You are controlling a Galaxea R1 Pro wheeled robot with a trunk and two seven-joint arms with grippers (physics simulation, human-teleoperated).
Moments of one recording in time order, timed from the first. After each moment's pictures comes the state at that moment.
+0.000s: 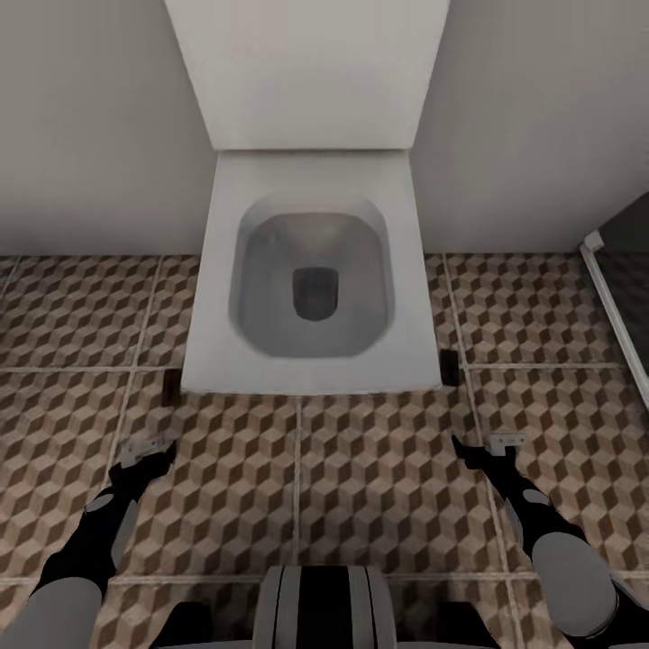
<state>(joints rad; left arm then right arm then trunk) -0.60 0.11 0.41 -0.73 -0.05 0.02 -0.08 -0.81 -0.12 -0.87 -0.35 0.73 -0.40 0.33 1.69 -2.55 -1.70</state>
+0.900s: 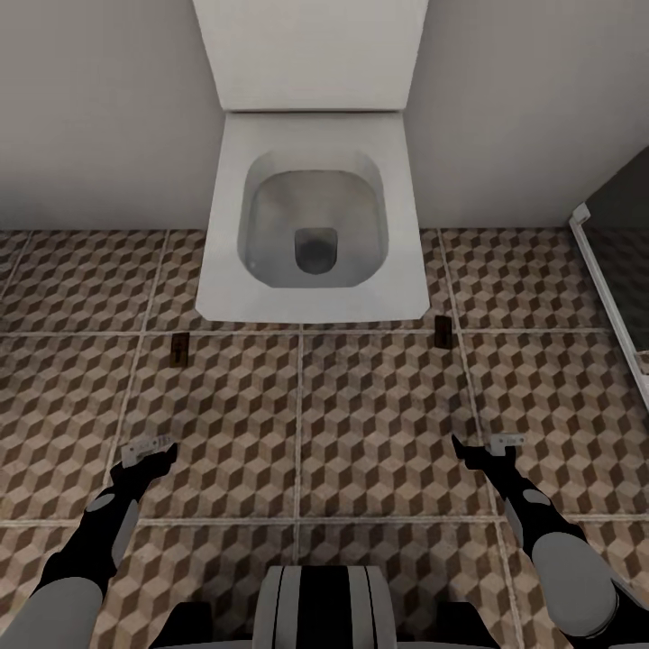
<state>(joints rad) -0.60 0.11 0.41 -0.73 -0.04 0.02 -0.09 -0.81 -0.12 -0.87 -0.35 0.73 -0.40 0.33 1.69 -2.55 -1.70</state>
